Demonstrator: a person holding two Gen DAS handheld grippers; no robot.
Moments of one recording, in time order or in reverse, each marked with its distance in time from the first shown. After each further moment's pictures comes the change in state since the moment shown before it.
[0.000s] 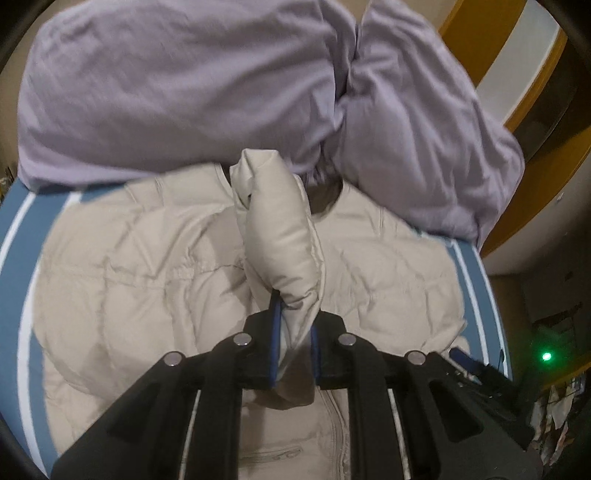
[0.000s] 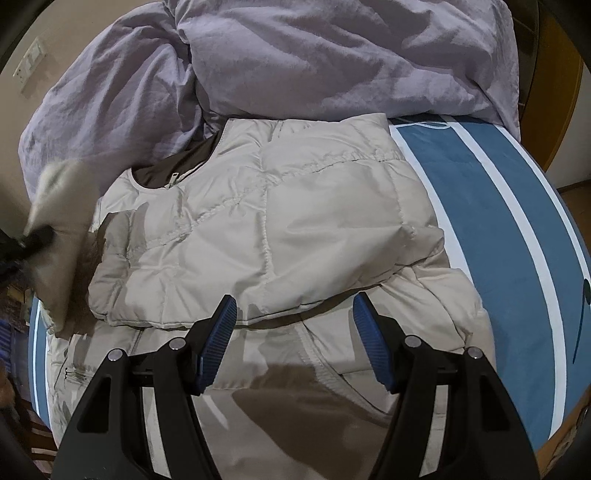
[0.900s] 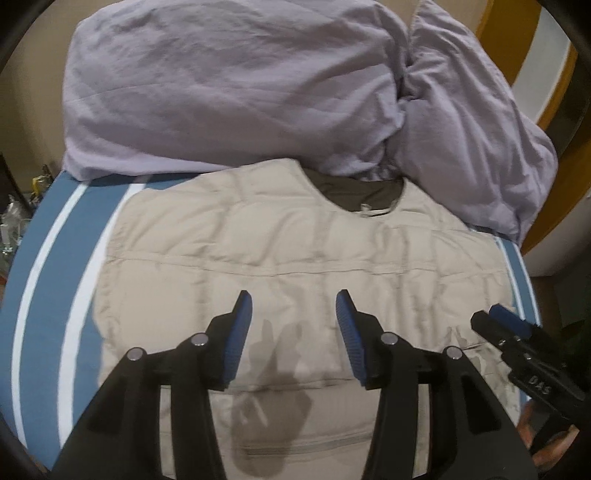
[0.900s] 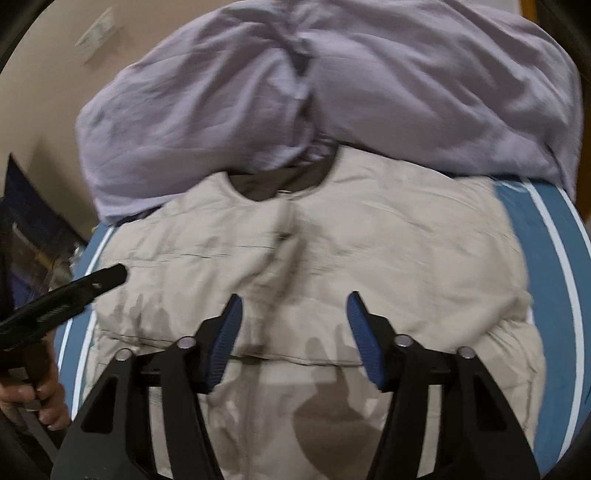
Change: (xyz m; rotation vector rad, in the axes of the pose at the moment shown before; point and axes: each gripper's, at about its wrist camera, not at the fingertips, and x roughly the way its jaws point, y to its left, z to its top) left arm -0.024 0.062 -0.011 -0.002 -0.027 0.166; right arm -0.016 0.107 0.018 -0.174 -0.052 0.166
